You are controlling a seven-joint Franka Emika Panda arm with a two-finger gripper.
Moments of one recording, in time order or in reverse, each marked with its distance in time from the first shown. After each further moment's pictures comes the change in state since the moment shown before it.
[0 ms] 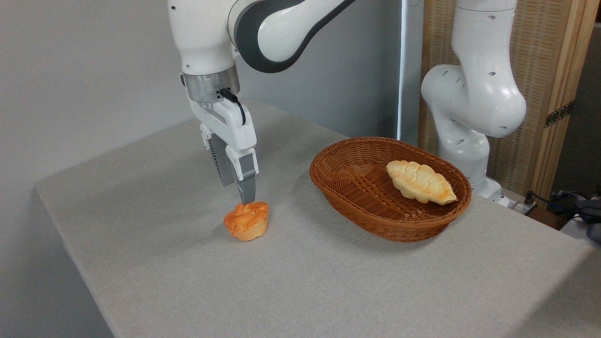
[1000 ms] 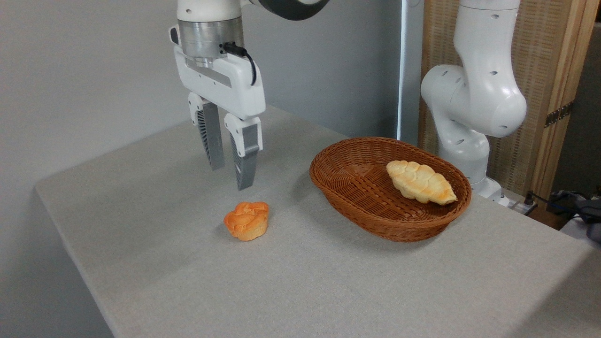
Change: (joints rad) arm 0.014 -0.043 0.145 0.170 0.008 -0.123 0.066
